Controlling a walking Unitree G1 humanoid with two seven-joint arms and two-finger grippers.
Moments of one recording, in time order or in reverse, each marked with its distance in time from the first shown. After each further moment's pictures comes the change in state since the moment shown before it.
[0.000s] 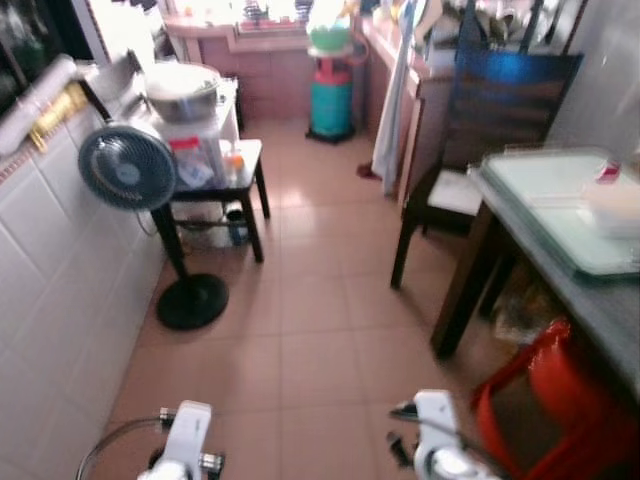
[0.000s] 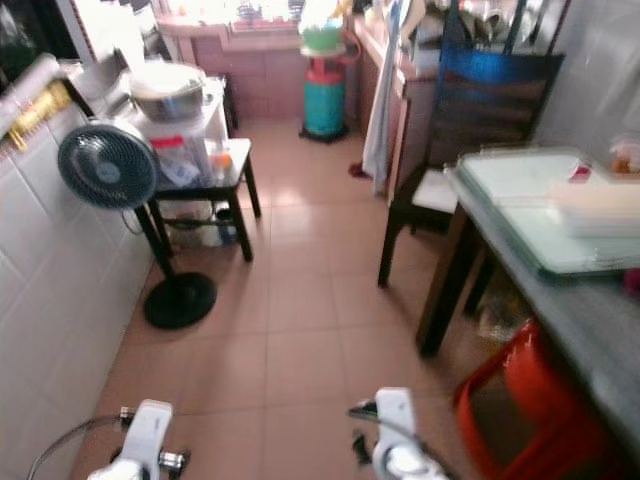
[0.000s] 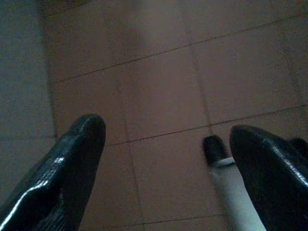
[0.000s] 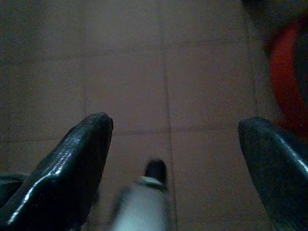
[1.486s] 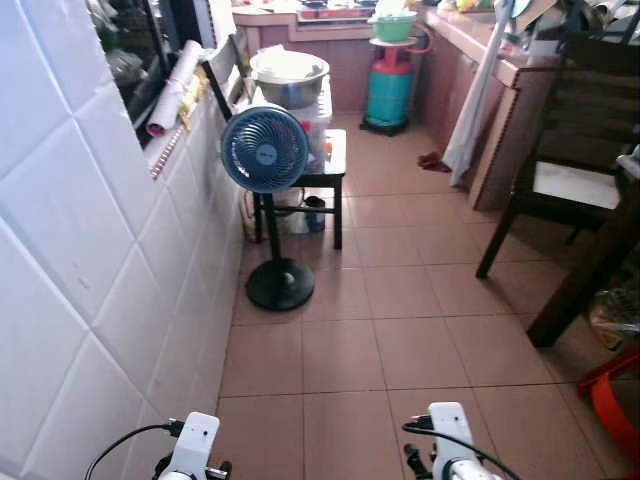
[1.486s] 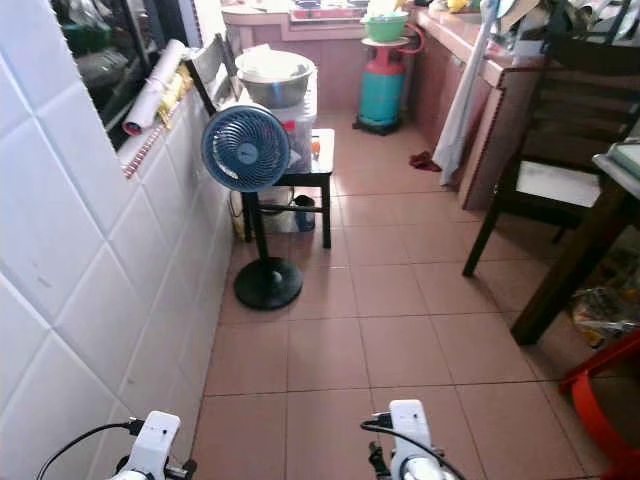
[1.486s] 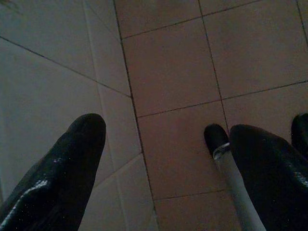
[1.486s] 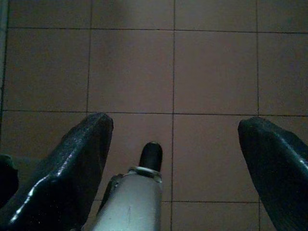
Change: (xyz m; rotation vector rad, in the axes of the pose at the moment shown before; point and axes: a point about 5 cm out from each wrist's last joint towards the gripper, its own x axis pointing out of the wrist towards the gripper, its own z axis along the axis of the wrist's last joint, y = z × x) left arm -0.003 0.007 -0.012 0.036 0.032 0.014; right arm -0.001 -0.001 -0.003 -0.068 0.001 0.019
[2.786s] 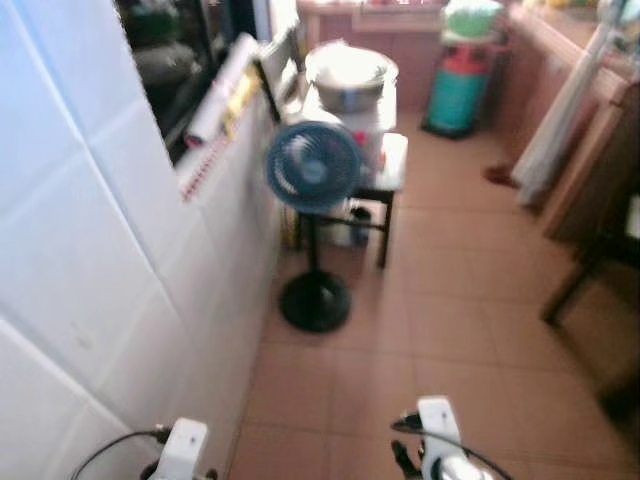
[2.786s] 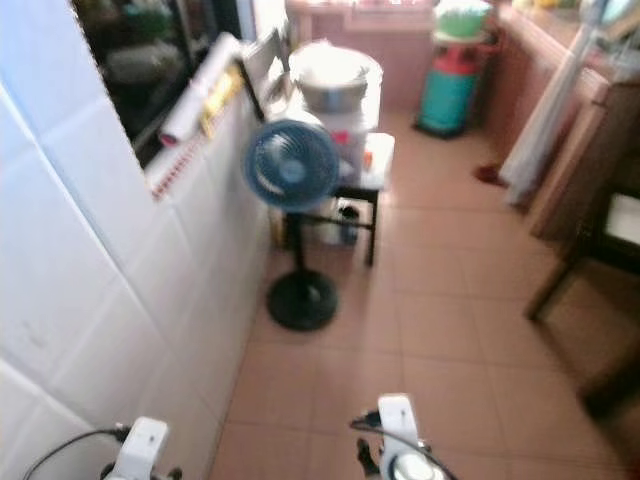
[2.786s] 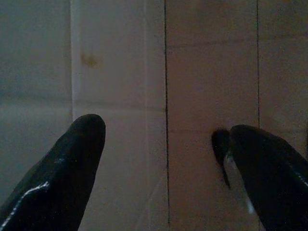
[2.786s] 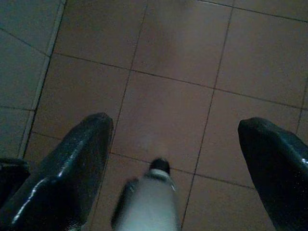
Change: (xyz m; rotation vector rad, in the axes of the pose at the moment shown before) left arm -0.002 0.009 -0.006 0.016 0.017 0.024; right arm 0.001 0.012 0.004 -0.023 -0.020 0.047
